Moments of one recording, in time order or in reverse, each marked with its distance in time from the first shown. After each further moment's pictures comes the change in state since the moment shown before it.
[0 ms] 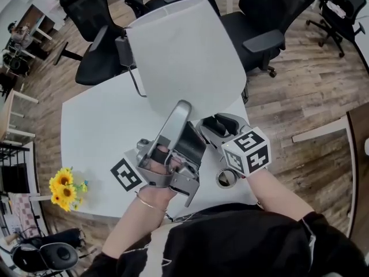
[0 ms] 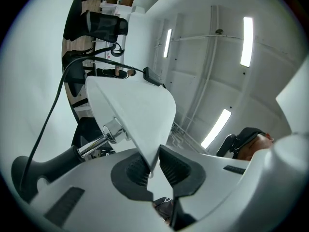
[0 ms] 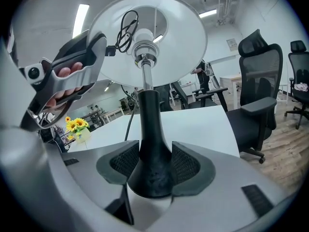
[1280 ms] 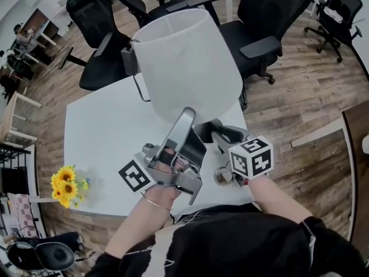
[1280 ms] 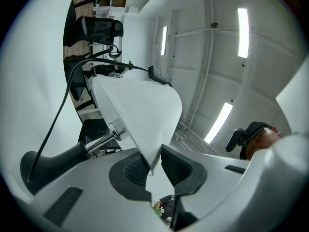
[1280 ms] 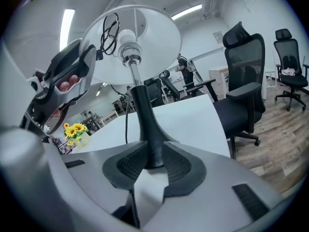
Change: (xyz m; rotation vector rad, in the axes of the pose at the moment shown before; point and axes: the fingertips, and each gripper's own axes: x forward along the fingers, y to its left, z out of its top) left arm -0.019 -0.003 -0.023 0.057 0.016 0.043; right arm -0.030 -0.002 -0.035 0.135 0.020 -0.050
